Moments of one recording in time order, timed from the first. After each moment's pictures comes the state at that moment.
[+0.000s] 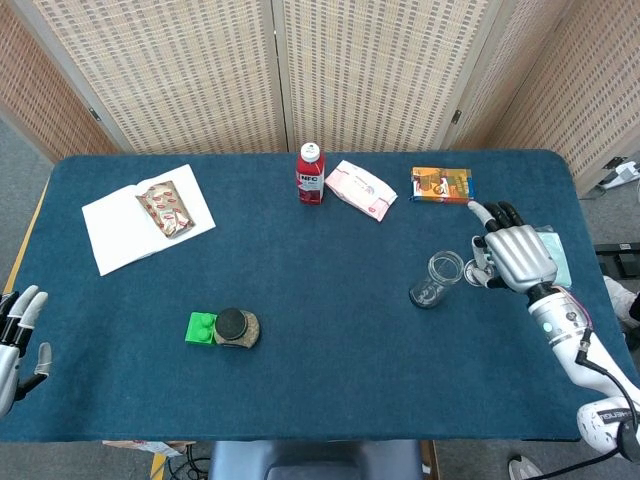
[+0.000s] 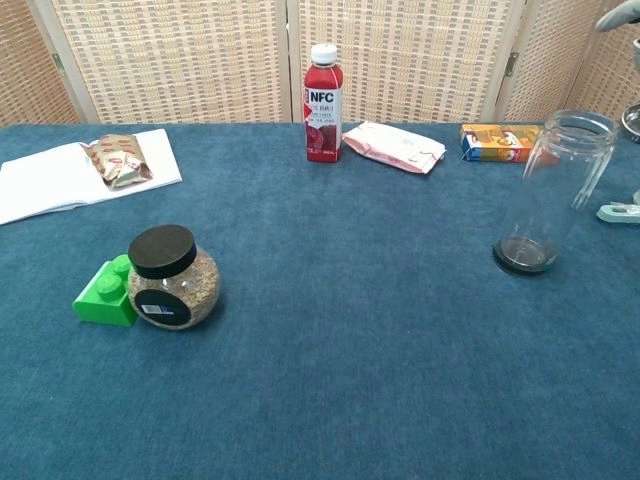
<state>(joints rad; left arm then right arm) -0.06 -1.13 -0.05 -1.46 1.63 1.68 -0.02 0.58 -0.93 0.20 -1.77 -1.15 0.93 -0.23</state>
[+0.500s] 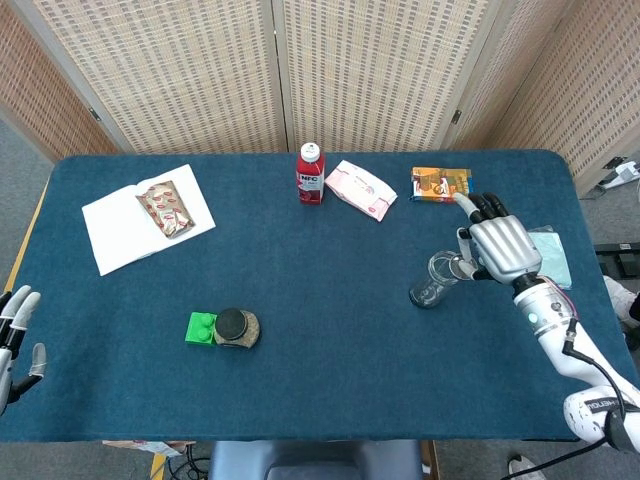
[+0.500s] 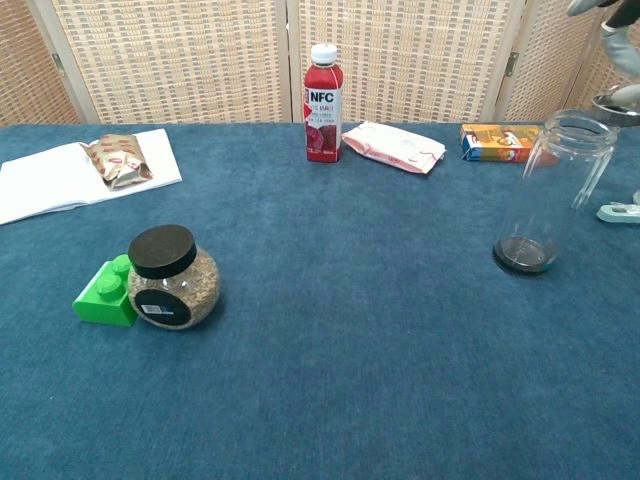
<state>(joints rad) -0.05 -1.12 -0.05 -1.47 1.64 1.70 -0.04 0.64 -0.95 0.21 -1.78 -1.09 0.91 -0.28</state>
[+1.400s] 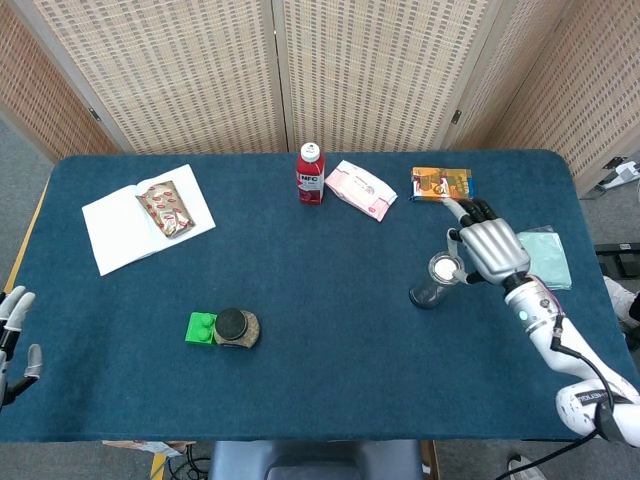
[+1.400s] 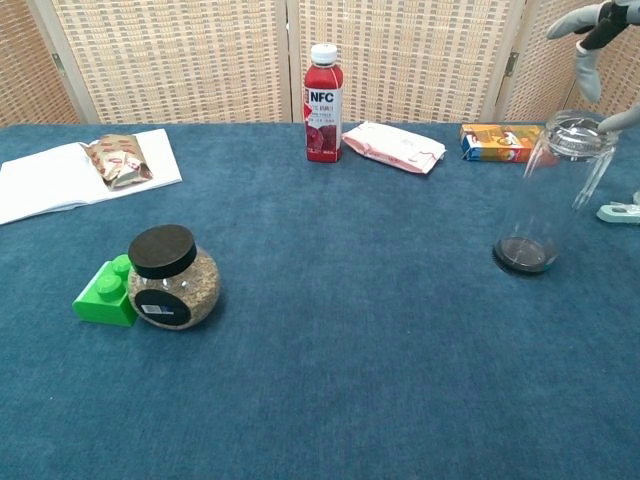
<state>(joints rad) -0.04 -1.11 -0.06 -1.48 1.64 1.71 -0.04 0.69 -0.97 0.18 -1.75 -1.09 0.87 -0.26</state>
